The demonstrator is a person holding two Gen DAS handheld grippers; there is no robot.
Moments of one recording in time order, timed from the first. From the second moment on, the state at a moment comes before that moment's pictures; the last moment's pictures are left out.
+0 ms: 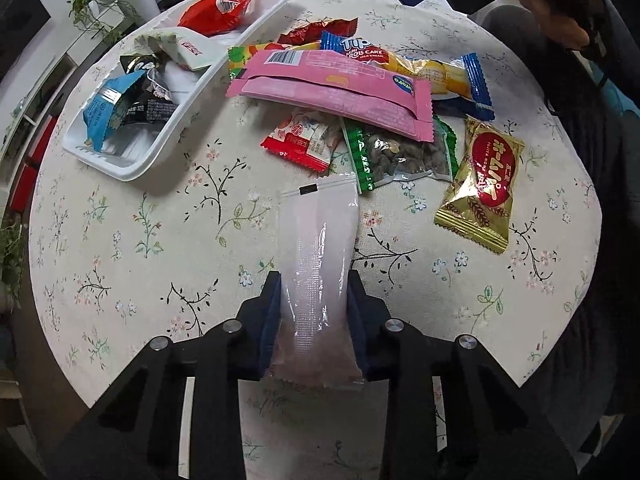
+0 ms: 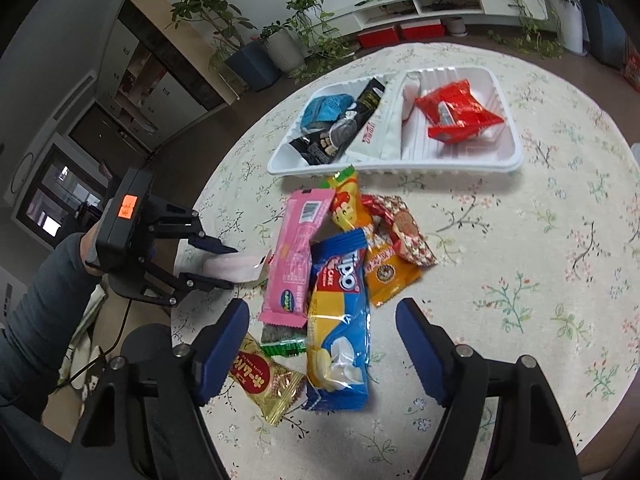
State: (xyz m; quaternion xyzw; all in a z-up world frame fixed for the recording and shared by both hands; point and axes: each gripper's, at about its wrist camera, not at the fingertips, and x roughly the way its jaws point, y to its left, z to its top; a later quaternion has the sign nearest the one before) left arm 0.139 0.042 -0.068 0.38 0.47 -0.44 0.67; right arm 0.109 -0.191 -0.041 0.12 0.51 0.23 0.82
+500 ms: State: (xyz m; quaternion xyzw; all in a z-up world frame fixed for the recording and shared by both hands) left arm 0.134 0.115 -0.031 0.19 0.46 -0.37 0.78; right arm 0.133 -0.112 -0.043 0.02 0.51 0.19 0.84
